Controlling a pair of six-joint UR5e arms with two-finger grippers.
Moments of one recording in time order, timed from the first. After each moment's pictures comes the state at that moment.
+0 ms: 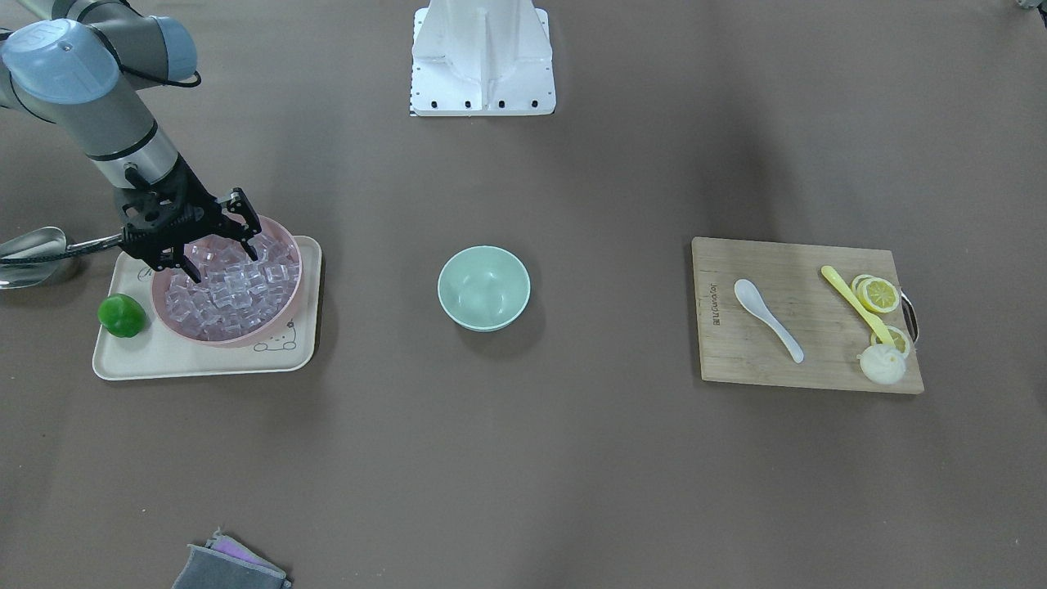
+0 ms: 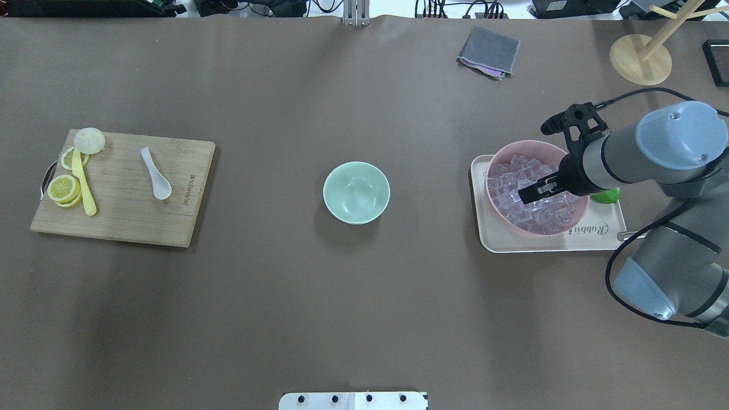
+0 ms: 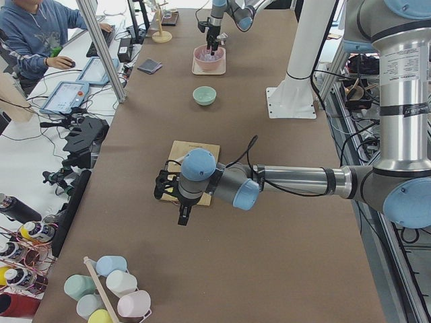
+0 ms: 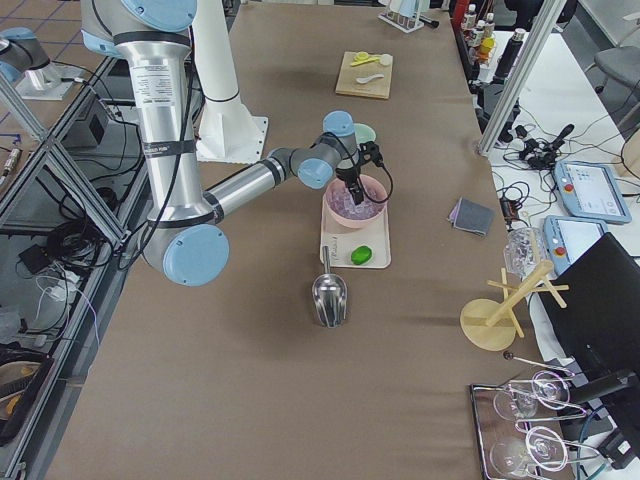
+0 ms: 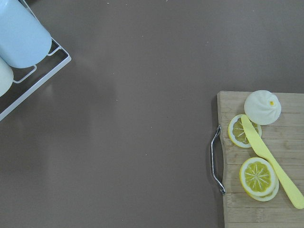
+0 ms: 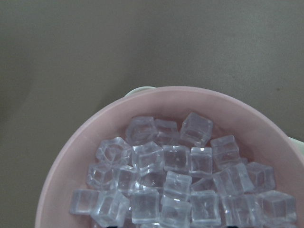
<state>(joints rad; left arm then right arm) -1.54 -1.45 -1.70 -1.97 -2.40 -0.23 0.76 -1.43 1.88 -1.19 1.95 0.67</state>
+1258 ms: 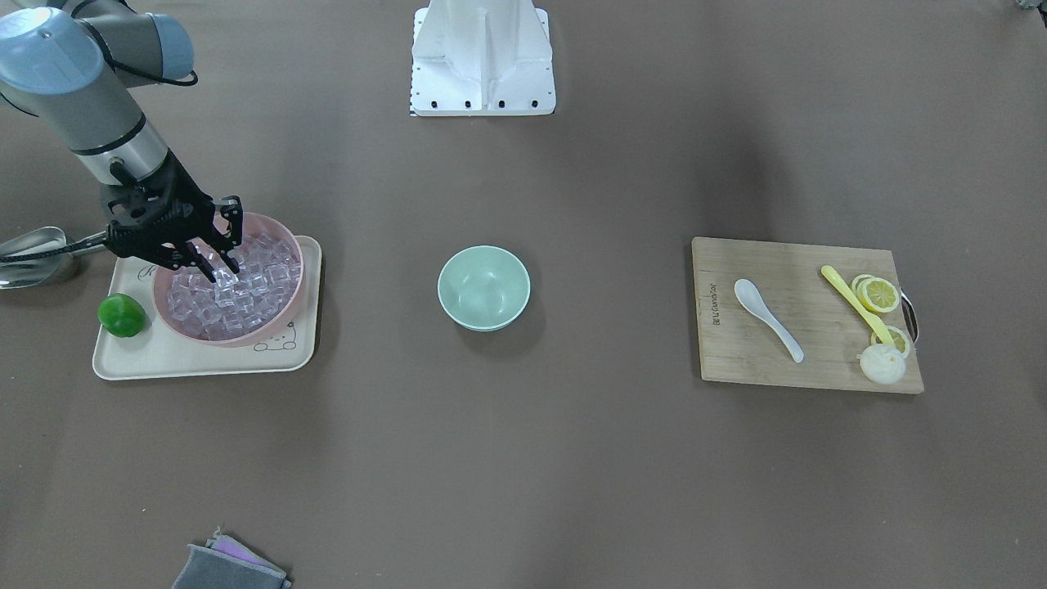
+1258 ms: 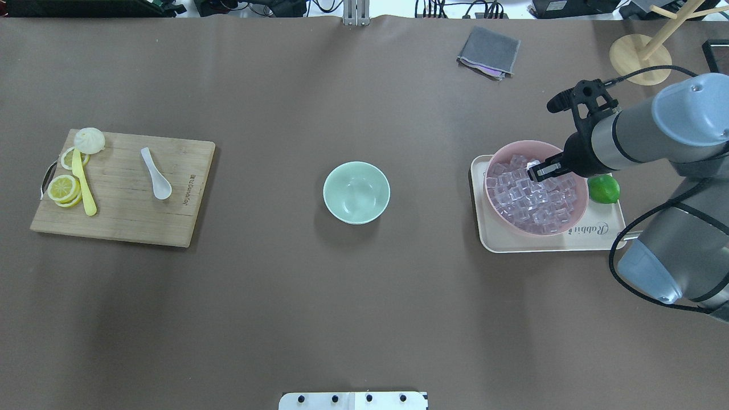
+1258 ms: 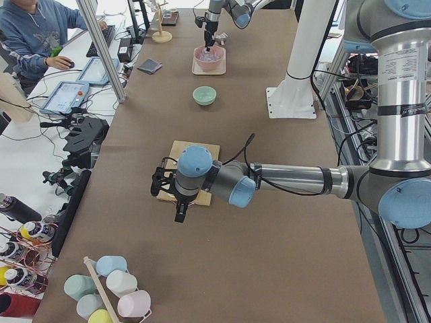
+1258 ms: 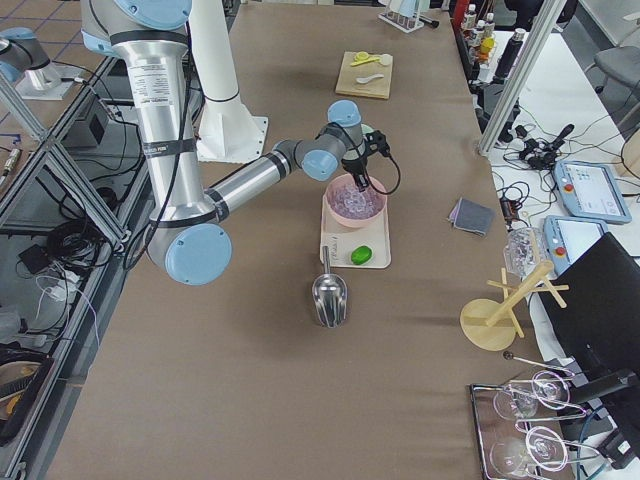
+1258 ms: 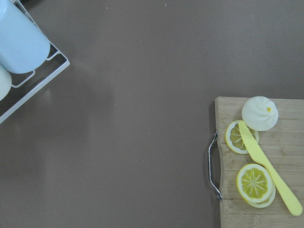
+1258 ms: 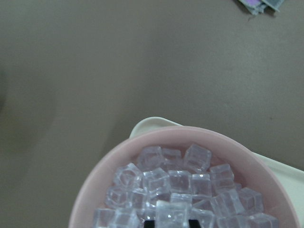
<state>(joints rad) -1.53 -1.48 -1.69 -1.97 -2.39 -0.26 0.82 -1.39 1.94 -1.24 2.00 0.65</state>
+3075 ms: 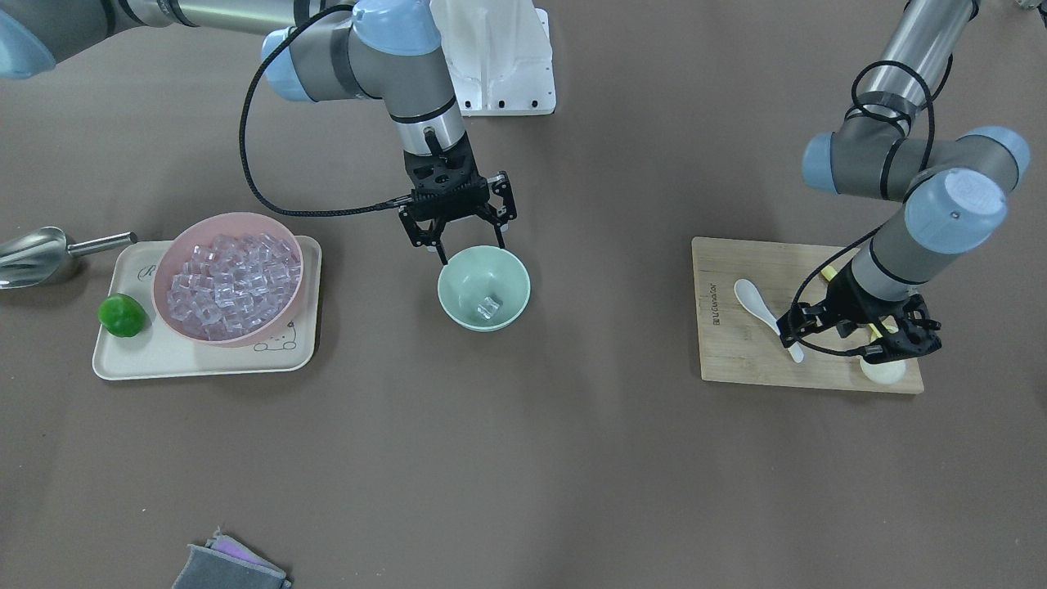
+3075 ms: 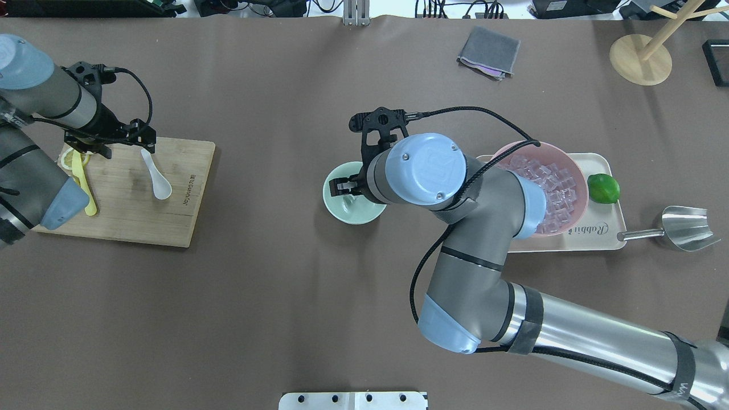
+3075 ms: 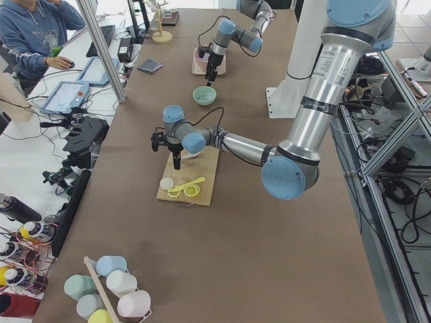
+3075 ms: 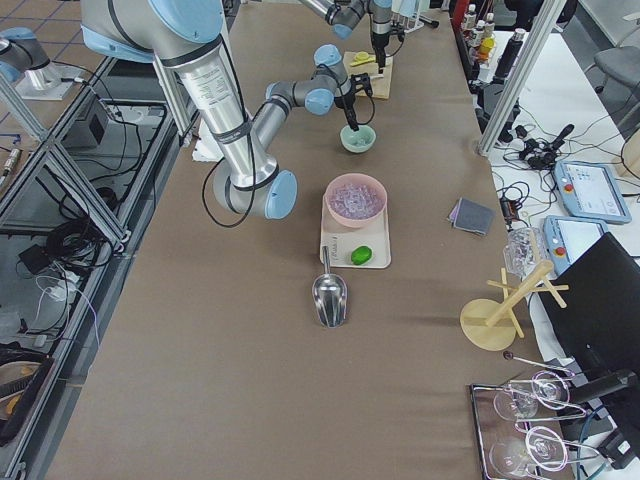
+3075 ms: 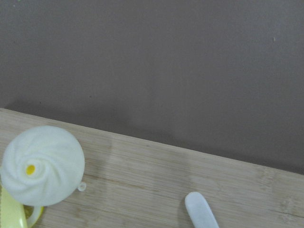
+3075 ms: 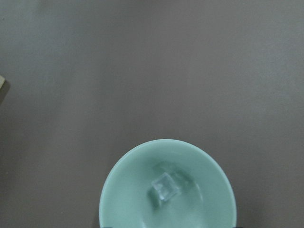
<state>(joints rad) -0.95 -1.91 -1.45 -1.96 -2.13 -0.99 0.49 -0.90 1.71 -1.35 1.64 1.10</state>
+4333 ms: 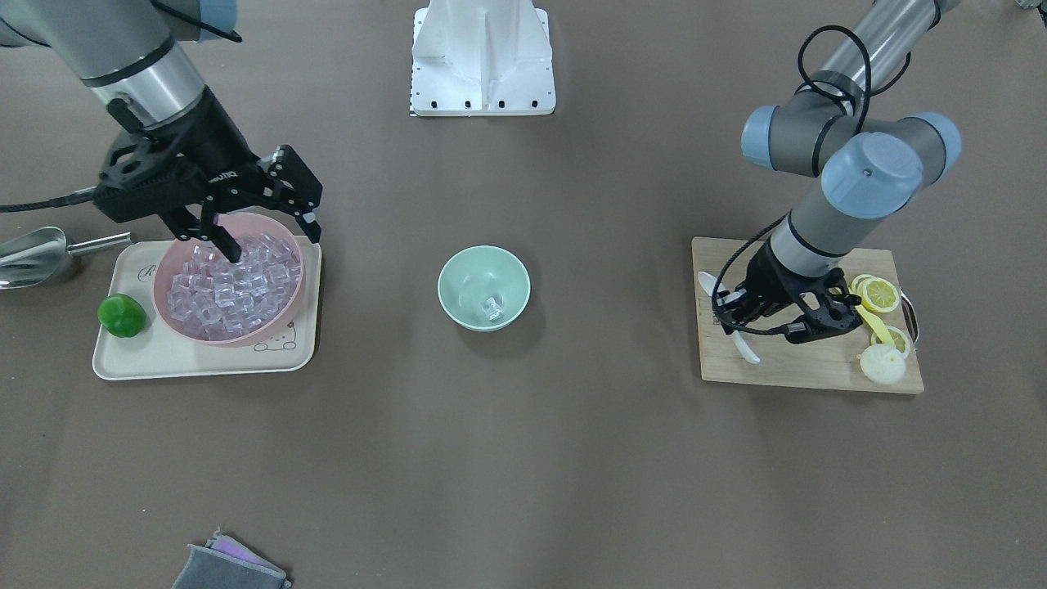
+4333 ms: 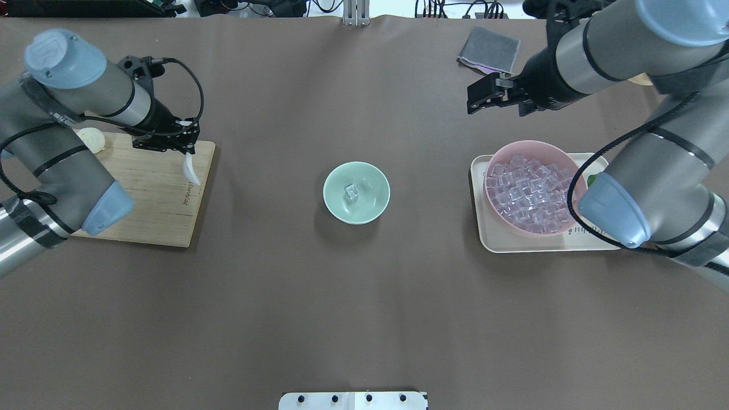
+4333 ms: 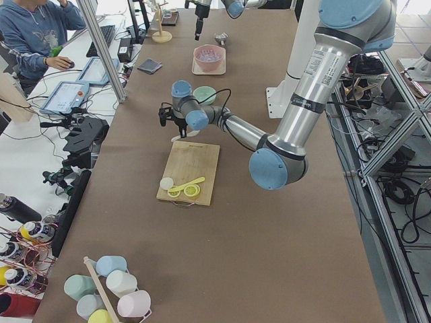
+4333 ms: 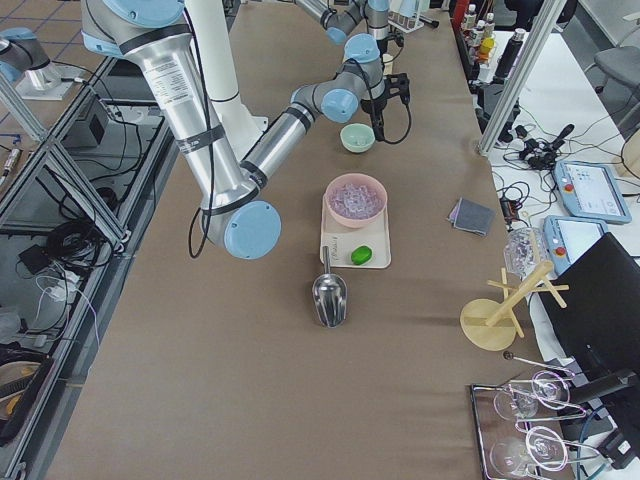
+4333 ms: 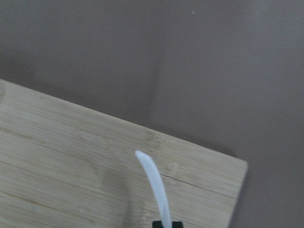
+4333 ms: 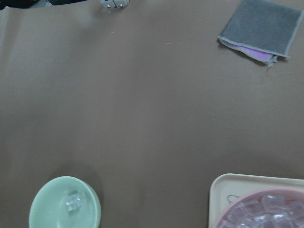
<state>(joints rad) -0.87 -2.05 -1.56 -1.93 -2.12 -1.22 0.93 -1.15 1.99 -1.46 2.09 0.94</state>
